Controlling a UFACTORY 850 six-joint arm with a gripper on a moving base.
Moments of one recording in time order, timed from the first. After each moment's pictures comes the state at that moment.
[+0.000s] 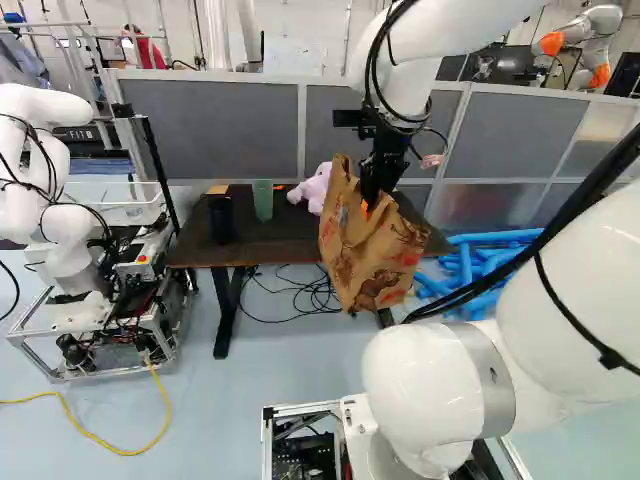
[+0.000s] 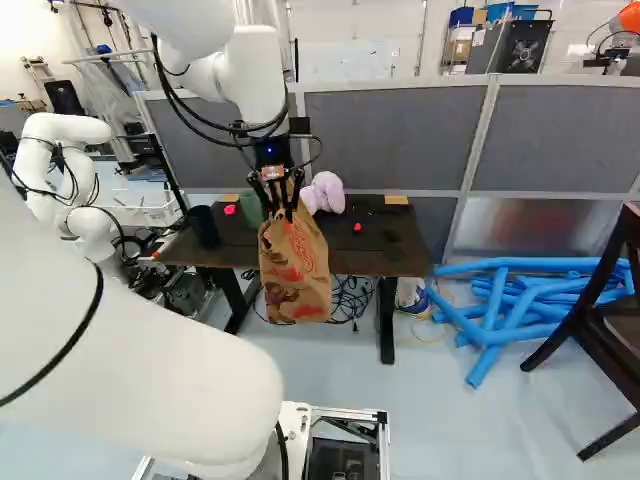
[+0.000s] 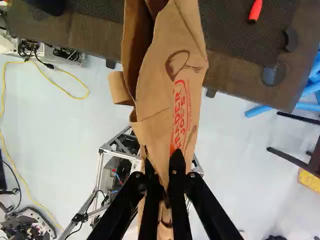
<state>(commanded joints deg) -4.1 14.4 -48.2 3.9 -56.0 -19.9</state>
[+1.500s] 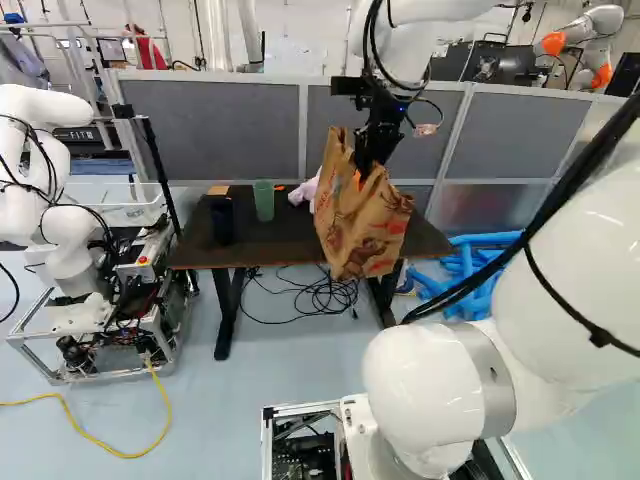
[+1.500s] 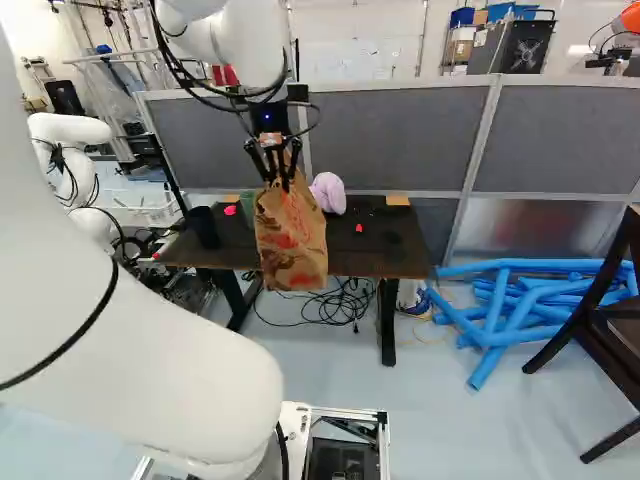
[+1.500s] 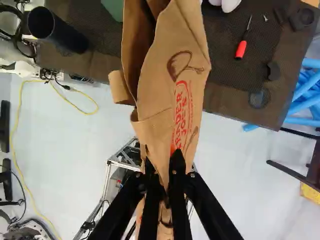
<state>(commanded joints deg) -3.5 10.7 -59.0 7.5 -58.9 -19.9</state>
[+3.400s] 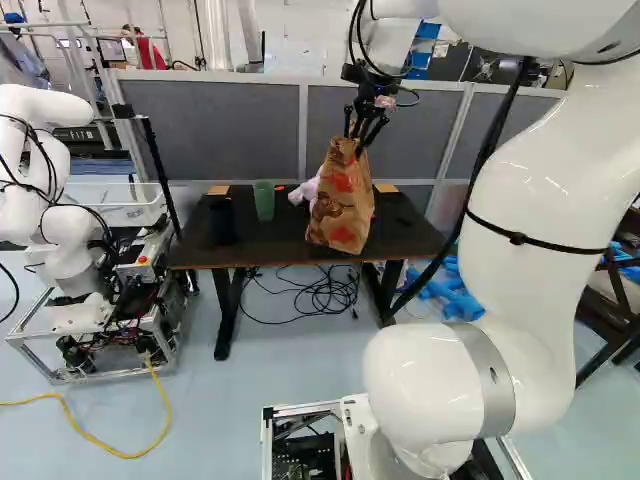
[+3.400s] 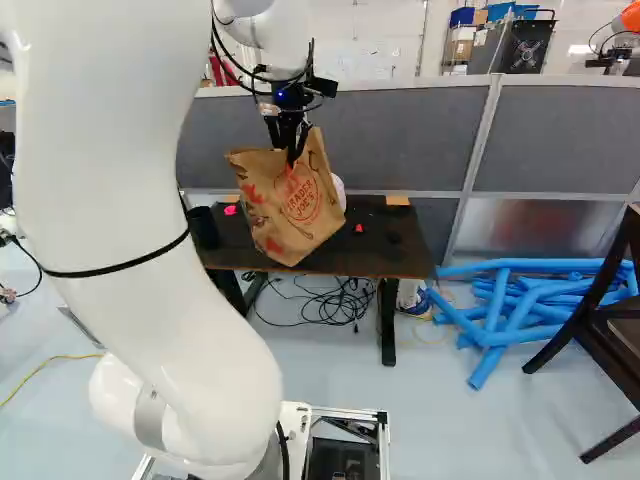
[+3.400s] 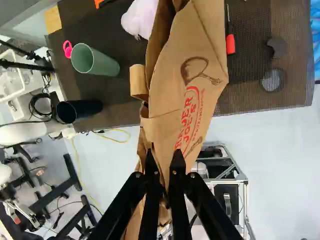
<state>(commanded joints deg) -5.0 -7.7 -79.4 11.9 -64.0 4.8</state>
